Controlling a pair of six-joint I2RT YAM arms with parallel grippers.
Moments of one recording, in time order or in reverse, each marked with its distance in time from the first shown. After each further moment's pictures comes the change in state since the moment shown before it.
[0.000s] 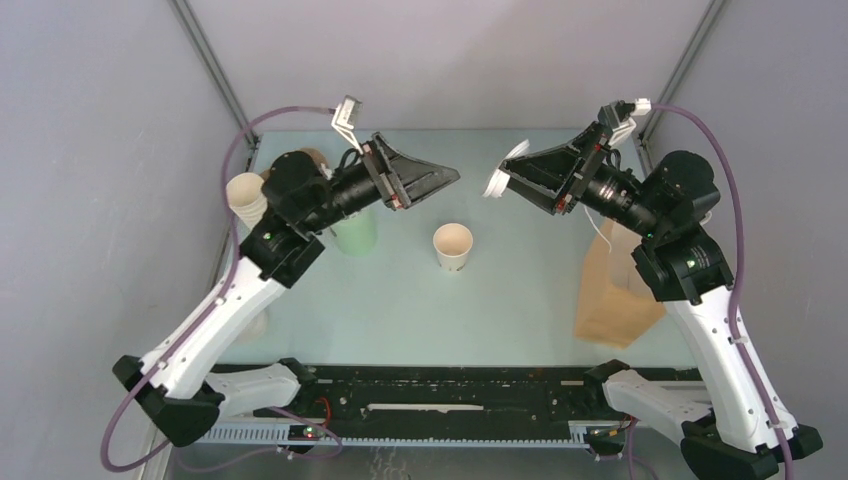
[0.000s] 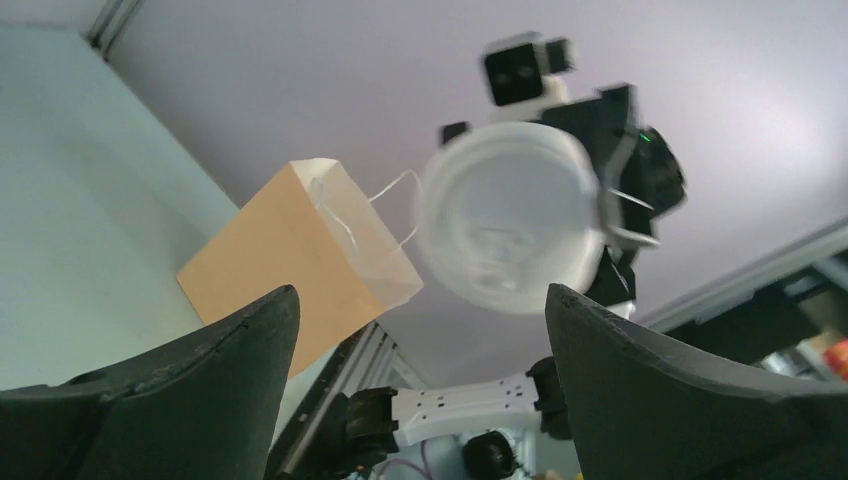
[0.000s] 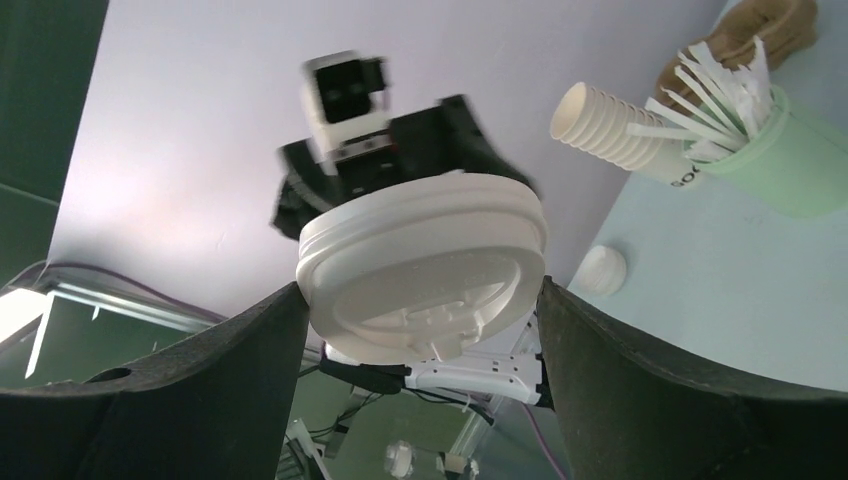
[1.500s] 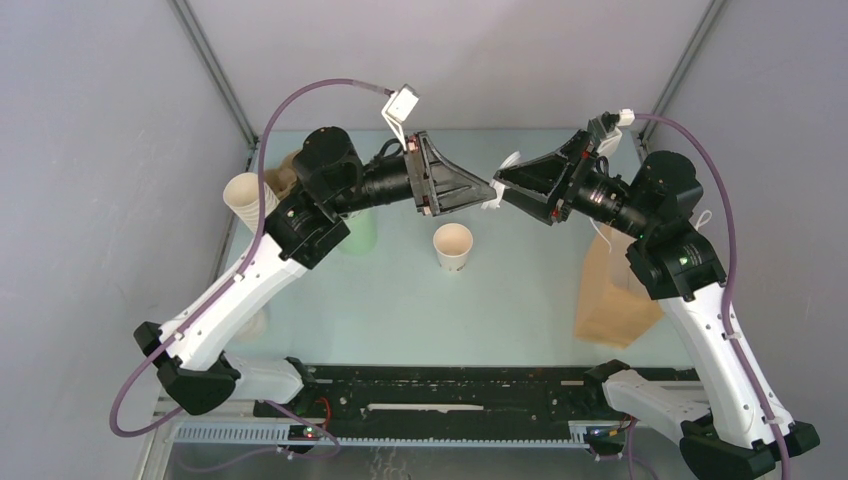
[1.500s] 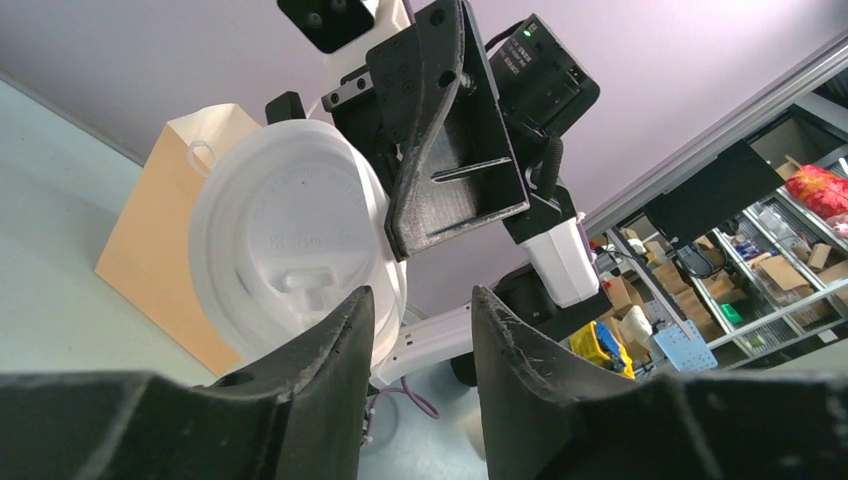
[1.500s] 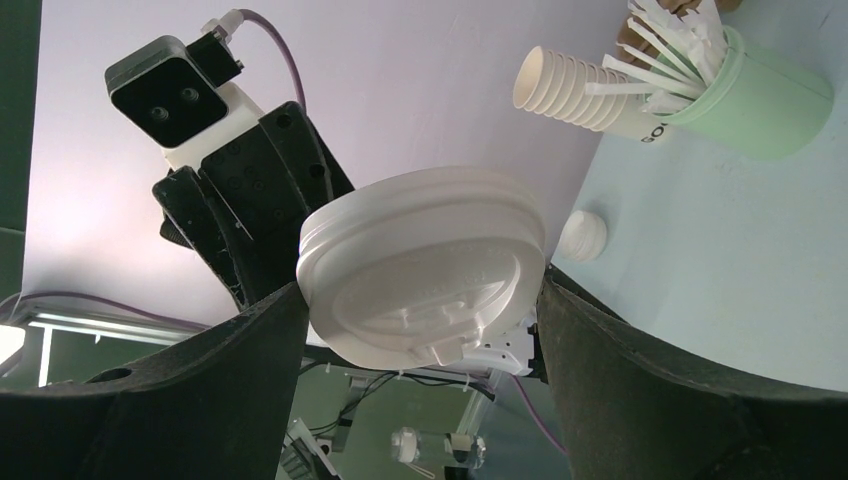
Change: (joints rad) left arm -0.144 0.162 0.283 -0.149 0.158 0.194; right arm -0.012 0.004 -0.037 -0.103 -0.007 0.000
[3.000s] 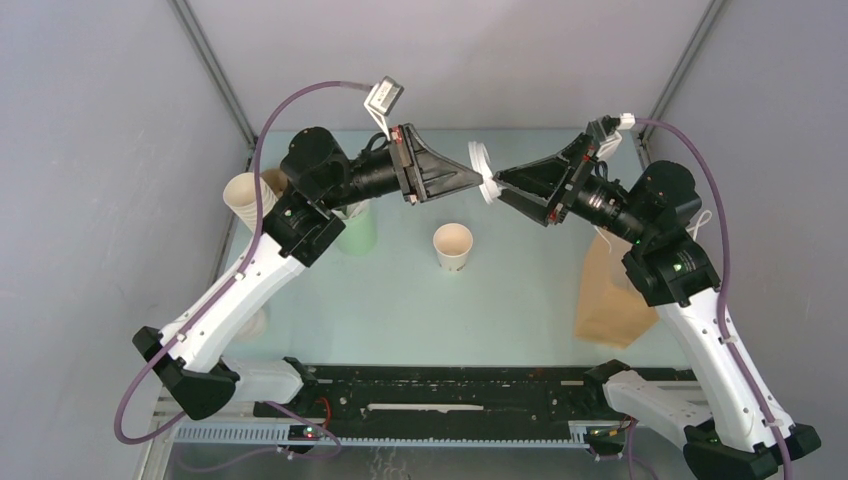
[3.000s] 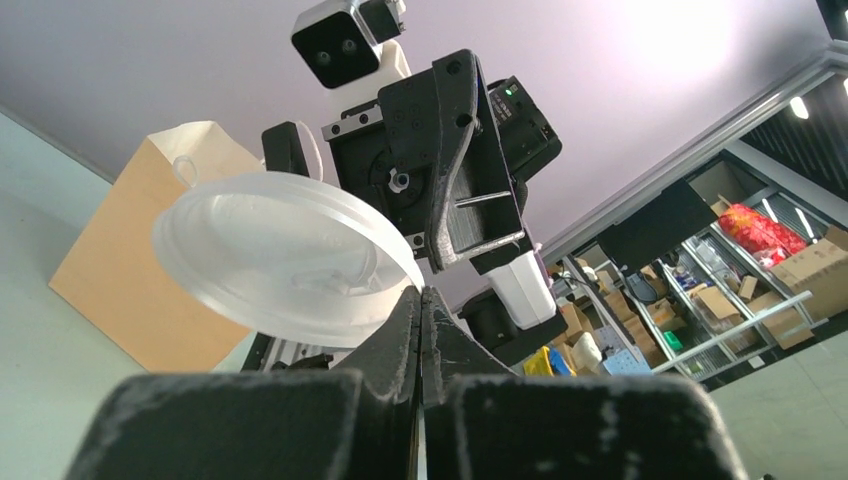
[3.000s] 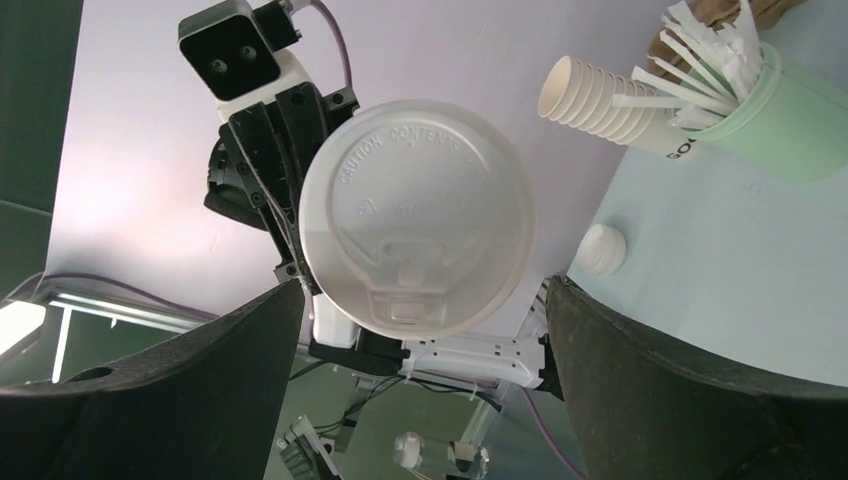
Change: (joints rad) left arm 0.084 -0.022 -0.074 0.157 0.061 -0.164; right arm 0.024 -0.034 -0.074 0.119 0.014 0.031
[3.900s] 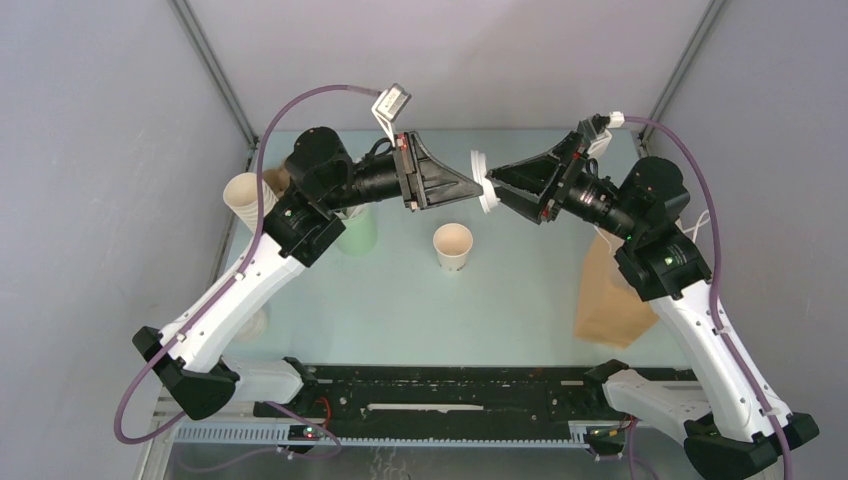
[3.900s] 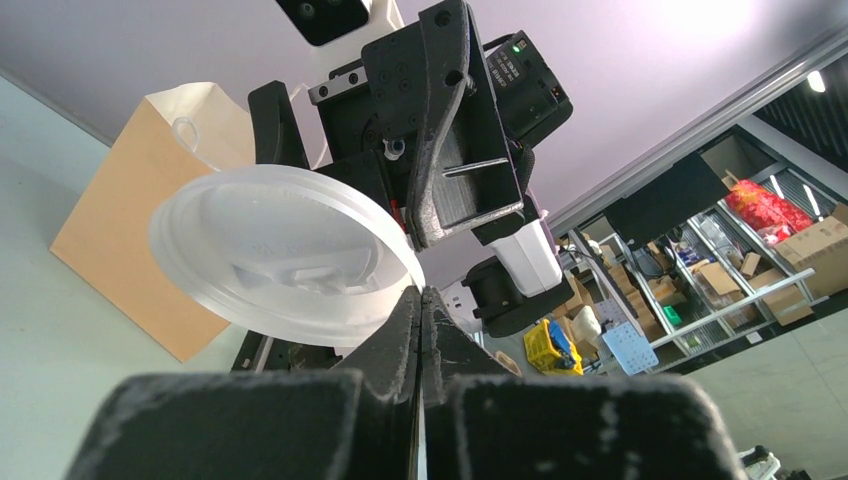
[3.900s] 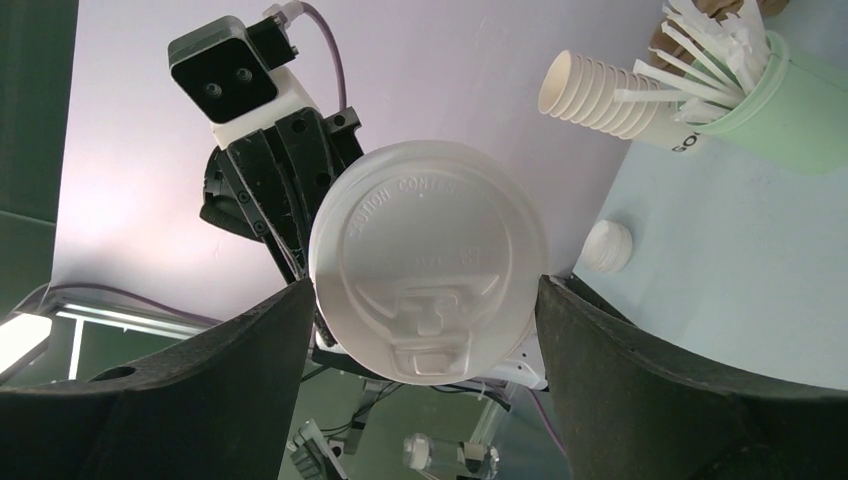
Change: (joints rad) left arm -0.001 0.000 0.000 -0.068 0.048 0.036; right arm 0.036 0.032 0.000 0.024 0.019 0.026
